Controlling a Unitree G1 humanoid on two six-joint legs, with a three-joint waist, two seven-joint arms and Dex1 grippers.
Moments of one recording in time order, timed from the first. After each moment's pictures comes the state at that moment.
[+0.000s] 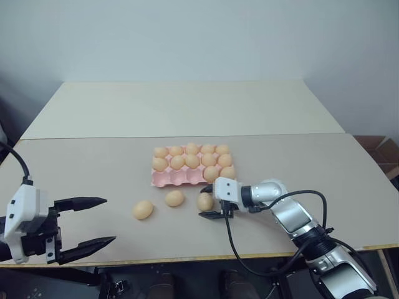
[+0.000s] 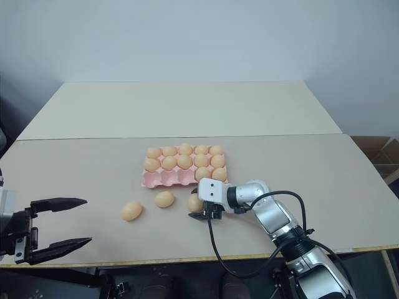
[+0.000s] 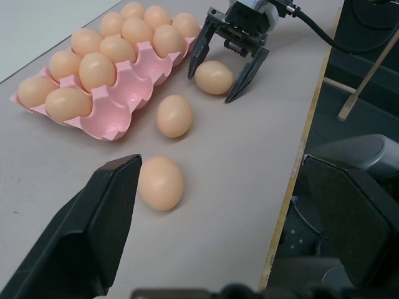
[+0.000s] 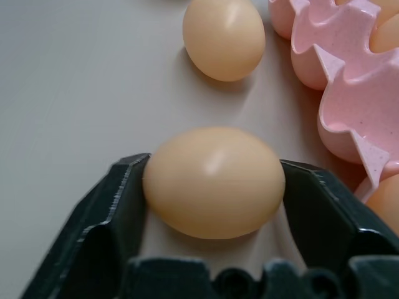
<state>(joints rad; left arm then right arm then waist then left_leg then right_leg) 0.41 0.93 0.79 -0.55 -0.75 0.48 -1.28 -0.54 -0.48 0.42 0.04 0.01 0.14 1.04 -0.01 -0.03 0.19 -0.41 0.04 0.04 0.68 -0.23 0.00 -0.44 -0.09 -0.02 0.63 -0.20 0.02</state>
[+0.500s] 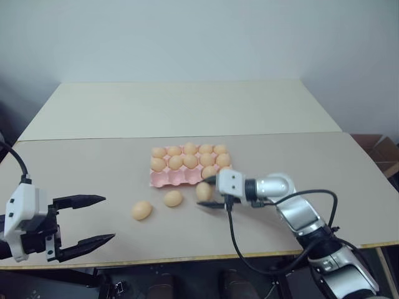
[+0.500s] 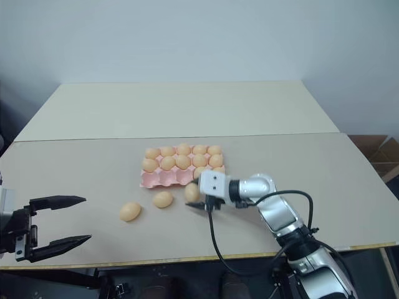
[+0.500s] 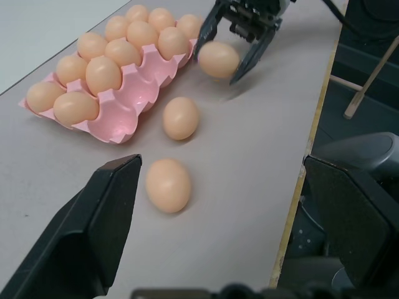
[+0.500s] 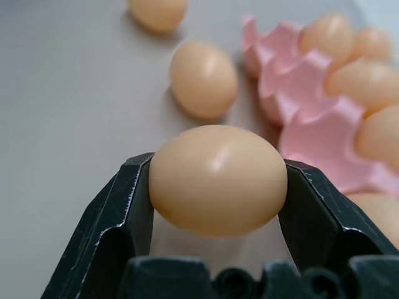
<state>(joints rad) 0.40 0.93 0.78 -0.54 -0.73 0.46 -1.28 -0.57 -0.47 0.34 -0.08 0.06 0.17 1.00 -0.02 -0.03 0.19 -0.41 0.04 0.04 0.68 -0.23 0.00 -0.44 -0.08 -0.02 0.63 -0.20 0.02</state>
